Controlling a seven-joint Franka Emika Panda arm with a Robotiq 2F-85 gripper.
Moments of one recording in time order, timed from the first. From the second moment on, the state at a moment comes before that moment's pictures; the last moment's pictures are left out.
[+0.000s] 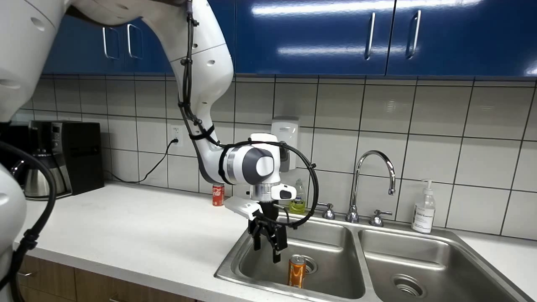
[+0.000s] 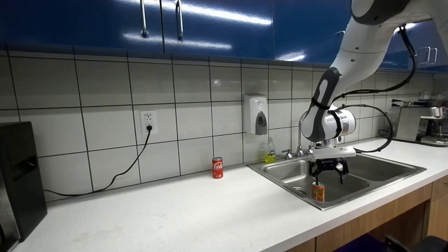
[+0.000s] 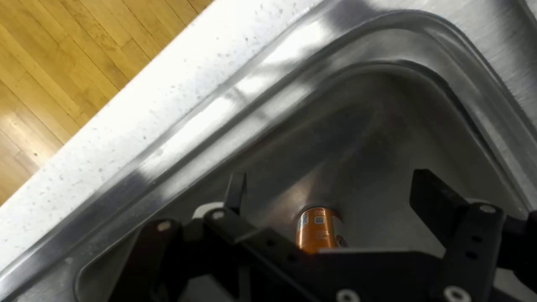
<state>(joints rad) -0.16 0.36 -0.22 -2.31 -0.11 2.63 0.30</state>
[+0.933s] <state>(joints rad) -0.20 0.62 -0.22 -2.03 0.02 2.63 0.21</state>
